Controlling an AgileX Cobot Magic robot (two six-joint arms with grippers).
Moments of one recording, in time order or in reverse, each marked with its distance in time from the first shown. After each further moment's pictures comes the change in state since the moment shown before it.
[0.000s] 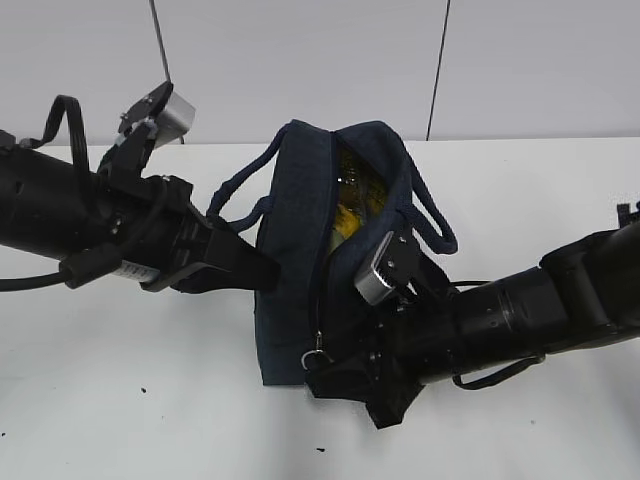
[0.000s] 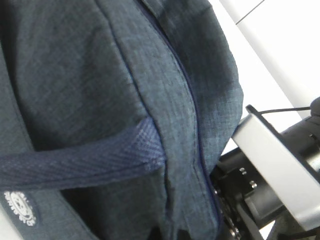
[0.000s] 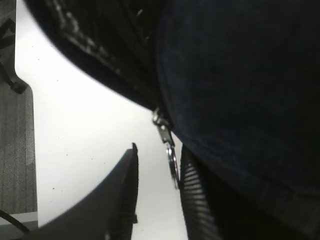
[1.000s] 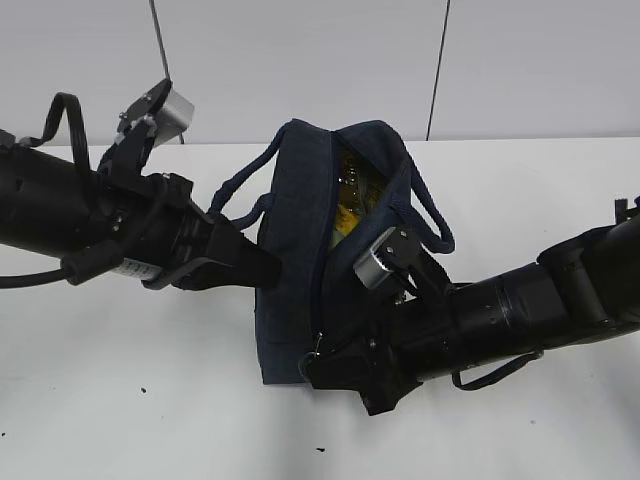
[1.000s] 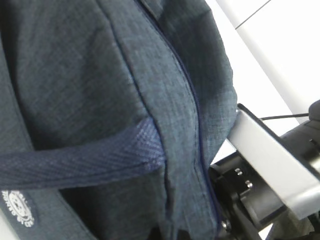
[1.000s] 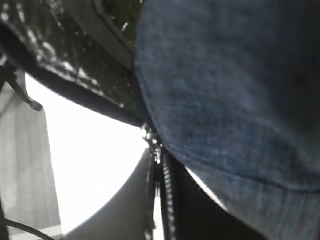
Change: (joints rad) left arm 0.000 0.000 0.000 -0.022 0.000 0.000; right arm 0.000 0.000 -0.013 -0.027 0.015 0.165
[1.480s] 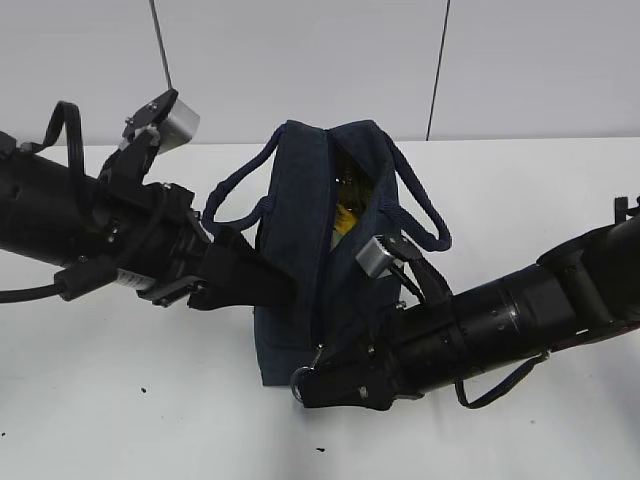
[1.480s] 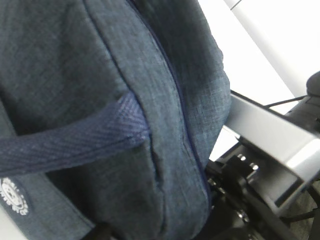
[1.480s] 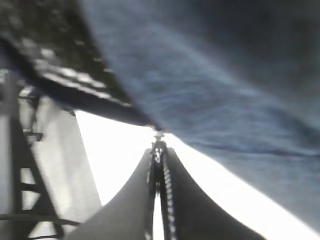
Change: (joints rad) left arm 0.000 0.000 0.000 0.067 0.029 0.000; right arm 0.000 0.000 0.000 -0.089 0.102 0.271
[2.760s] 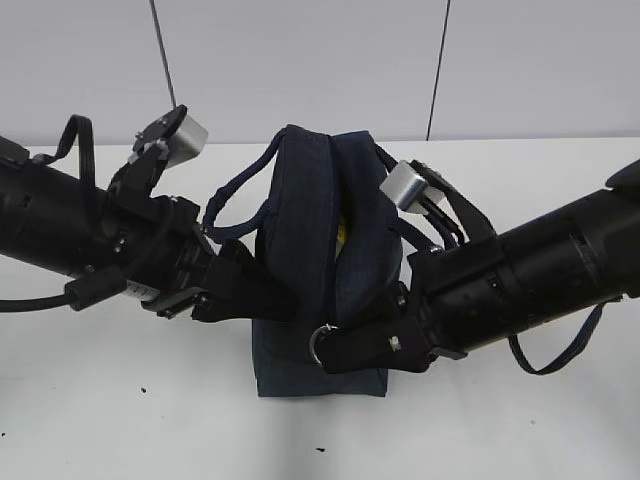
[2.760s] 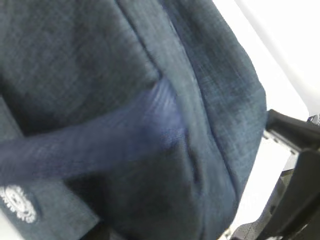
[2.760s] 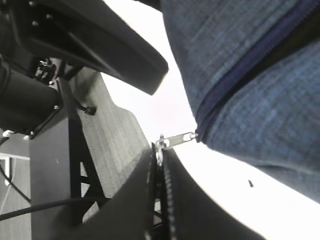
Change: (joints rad) left arm 0.000 0.032 0.000 0.004 0.023 0.000; right arm -0.003 -0.310 -0.013 -0.287 -0.025 0.429
